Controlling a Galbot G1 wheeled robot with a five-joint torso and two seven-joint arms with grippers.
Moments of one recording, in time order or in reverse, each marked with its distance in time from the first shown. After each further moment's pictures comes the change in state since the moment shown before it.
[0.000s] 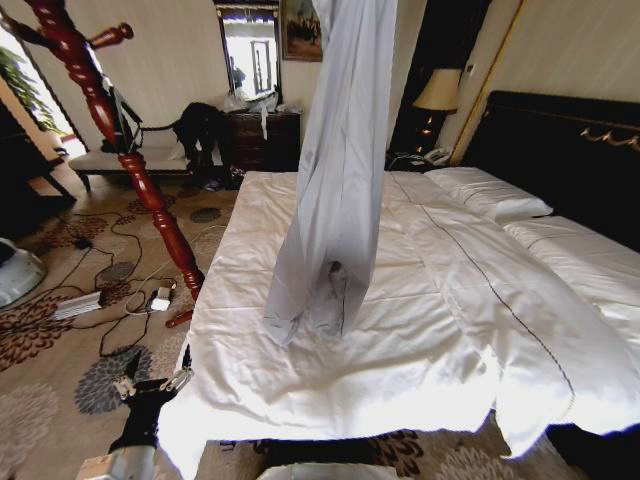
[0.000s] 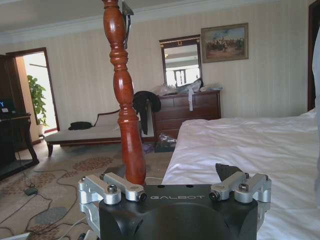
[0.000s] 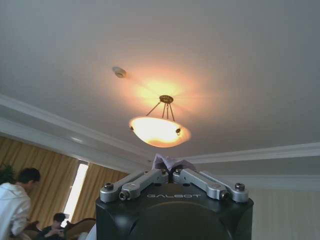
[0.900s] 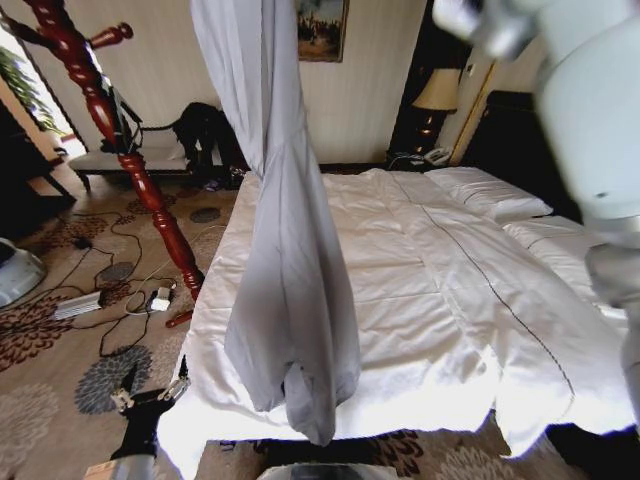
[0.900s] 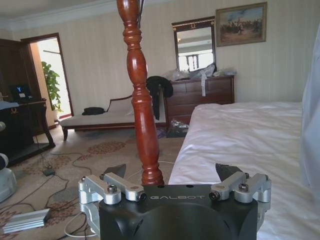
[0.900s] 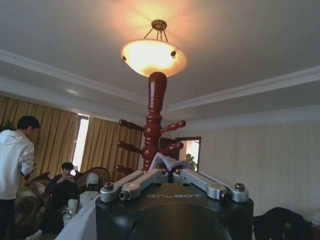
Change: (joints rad) left arm -0.011 -0.009 -0.004 0.071 -0.012 0.004 -0.034; right arm -0.576 0.121 0.064 0.186 -0.365 0.078 0.016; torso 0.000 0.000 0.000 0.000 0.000
